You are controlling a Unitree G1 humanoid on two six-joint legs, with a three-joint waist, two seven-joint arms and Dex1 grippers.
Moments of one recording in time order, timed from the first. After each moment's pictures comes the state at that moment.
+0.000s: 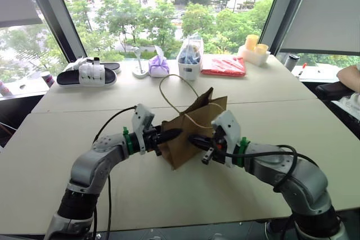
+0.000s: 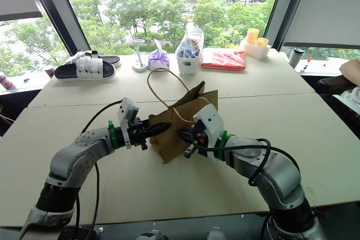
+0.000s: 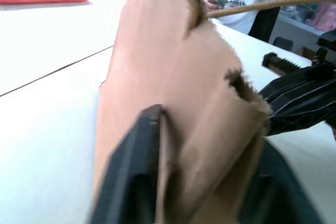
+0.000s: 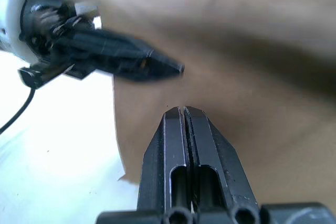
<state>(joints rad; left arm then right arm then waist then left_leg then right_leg) -0.44 0.42 -0.02 -0.20 -0.55 0.65 -0.78 -0.39 -0.51 0.07 -0.66 0.63 1.07 0.38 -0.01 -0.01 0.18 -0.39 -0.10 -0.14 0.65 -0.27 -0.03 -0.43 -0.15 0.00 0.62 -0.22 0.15</state>
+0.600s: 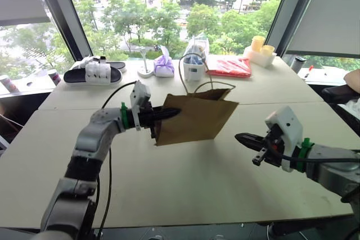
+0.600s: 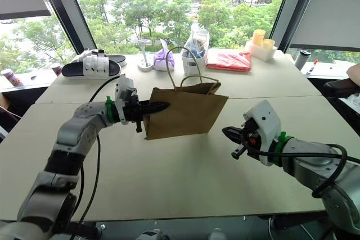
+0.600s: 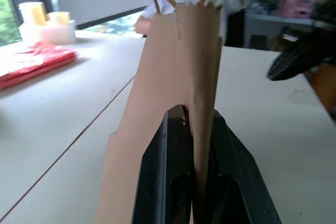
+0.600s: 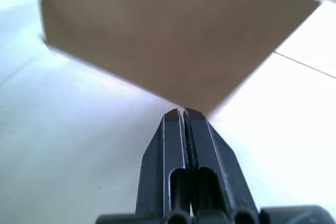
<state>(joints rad) -0.83 0.45 -0.05 0.33 -0.47 0.28 -1.22 -0.21 -0.85 -0.37 -0.75 0.79 1.16 0.46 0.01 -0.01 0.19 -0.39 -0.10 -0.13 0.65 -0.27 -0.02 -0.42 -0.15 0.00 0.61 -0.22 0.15</state>
